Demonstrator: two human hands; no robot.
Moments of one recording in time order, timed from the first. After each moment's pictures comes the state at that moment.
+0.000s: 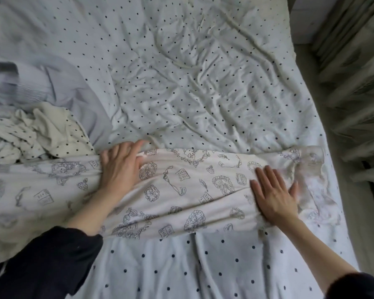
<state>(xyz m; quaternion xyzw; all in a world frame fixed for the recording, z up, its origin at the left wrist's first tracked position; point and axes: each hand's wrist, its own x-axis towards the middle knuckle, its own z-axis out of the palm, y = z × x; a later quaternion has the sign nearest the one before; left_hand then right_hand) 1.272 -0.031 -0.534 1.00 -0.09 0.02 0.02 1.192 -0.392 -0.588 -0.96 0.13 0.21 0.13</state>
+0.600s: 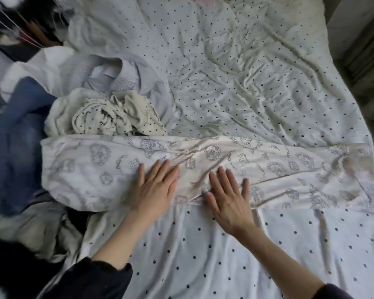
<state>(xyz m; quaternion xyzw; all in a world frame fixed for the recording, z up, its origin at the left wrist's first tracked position) 1.152 0.048 -0.486 0.99 -0.11 -0.12 -0.02 1.127 -0.159 -0.527 -0.97 -0.08 0.15 0.17</state>
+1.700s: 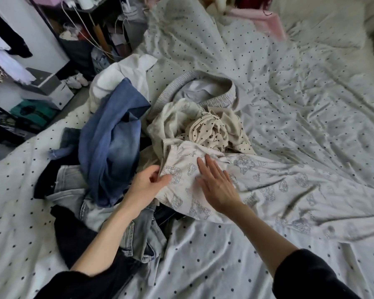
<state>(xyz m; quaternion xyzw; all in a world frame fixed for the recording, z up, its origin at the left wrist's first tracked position) 1.135 0.299 -0.415 0.80 0.19 -0.08 0.56 1.181 0.103 -0.473 -0.93 -0.22 0.14 0.26</state>
